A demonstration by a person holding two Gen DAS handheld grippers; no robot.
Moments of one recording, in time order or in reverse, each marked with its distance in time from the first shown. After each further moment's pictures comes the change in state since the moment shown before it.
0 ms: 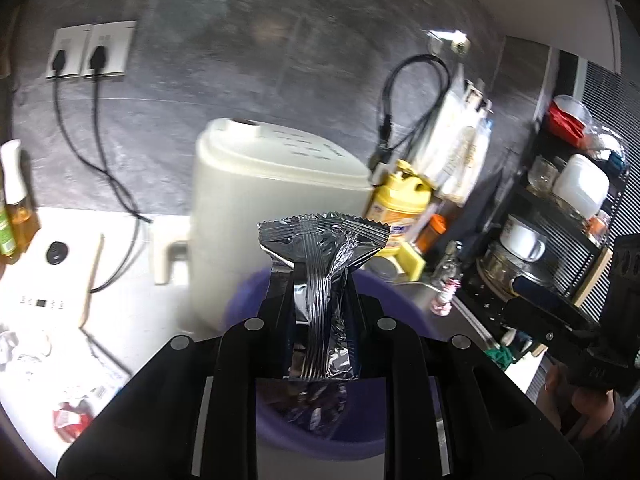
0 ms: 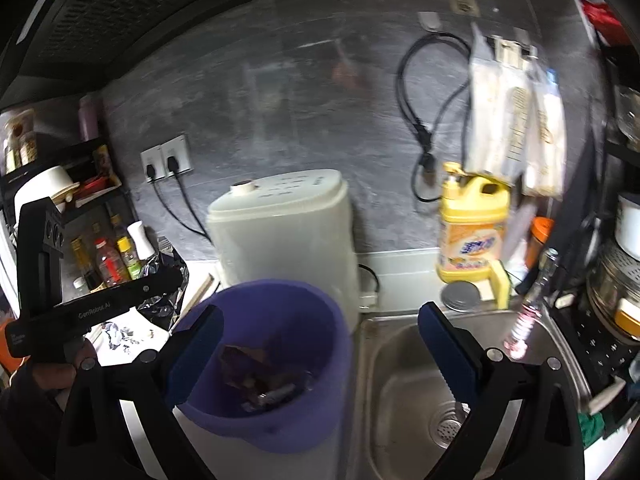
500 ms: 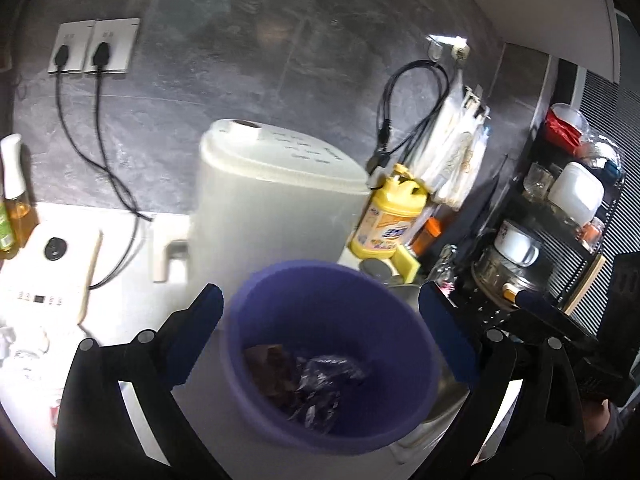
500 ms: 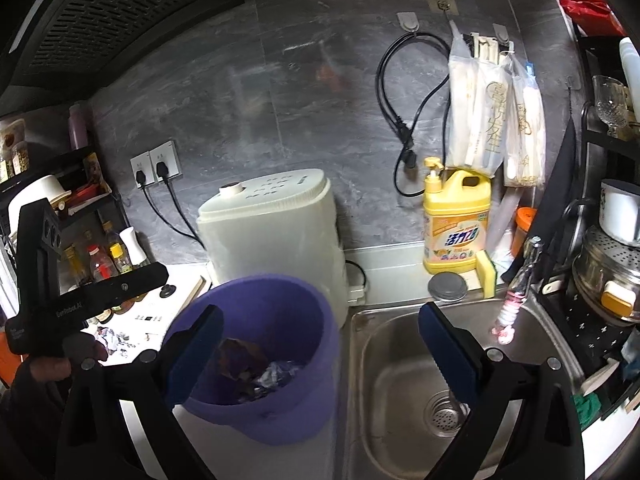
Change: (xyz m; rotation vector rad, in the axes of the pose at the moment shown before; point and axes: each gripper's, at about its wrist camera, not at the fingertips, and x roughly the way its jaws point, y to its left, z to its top) left arm -0.015 0.015 0.002 -0.029 -0.003 0.008; right arm -0.011 0.004 -0.006 0.034 0.001 -0.028
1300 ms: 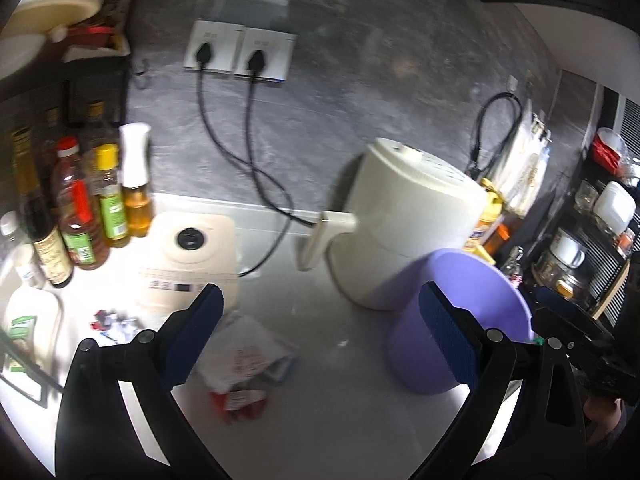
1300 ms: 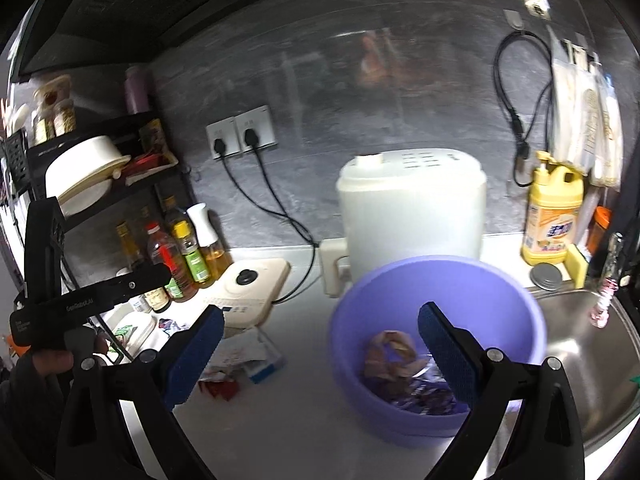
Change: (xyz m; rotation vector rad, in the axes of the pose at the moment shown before) left arm -0.106 0.151 -0.002 -0.042 -0.004 0.203; right arm 0.035 0.171 -0.027 -0.052 0.036 0.147
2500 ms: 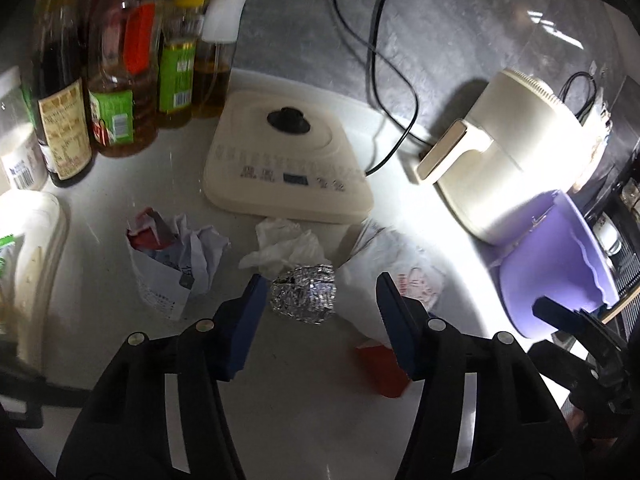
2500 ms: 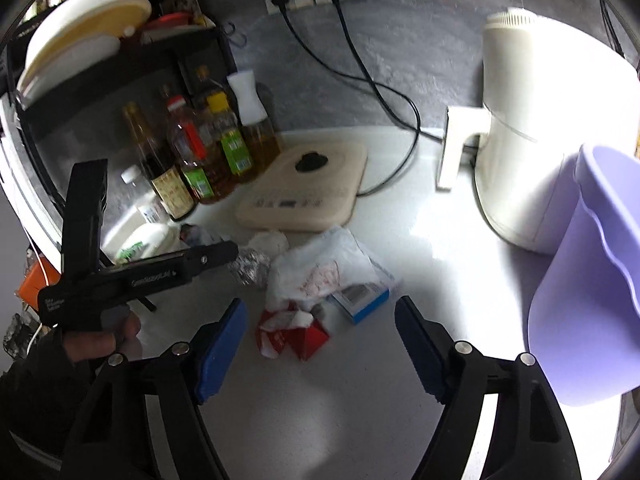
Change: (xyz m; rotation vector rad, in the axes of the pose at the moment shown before) left arm 0.086 0.157 -0.077 -0.137 0.257 0.035; right arm 0.141 0.122 -0.086 -0.041 0.348 0.067
